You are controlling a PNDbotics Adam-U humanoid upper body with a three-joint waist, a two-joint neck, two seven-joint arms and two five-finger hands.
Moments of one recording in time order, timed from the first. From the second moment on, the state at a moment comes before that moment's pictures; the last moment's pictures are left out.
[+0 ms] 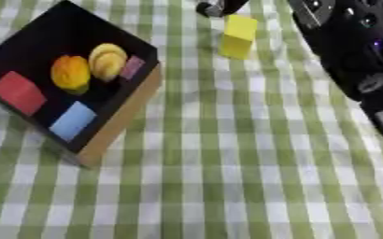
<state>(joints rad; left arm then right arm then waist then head) -0.48 0.53 0.00 -1.98 -0.15 -0.26 0.57 -1.26 -0.54 0.31 -1.07 0.80 -0.24 0.52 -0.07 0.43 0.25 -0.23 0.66</state>
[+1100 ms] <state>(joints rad) -0.49 0.53 0.01 -1.98 -0.16 -0.26 0.57 -1.20 -0.54 0.27 -0.96 0.86 -0.25 0.51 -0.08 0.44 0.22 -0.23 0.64</state>
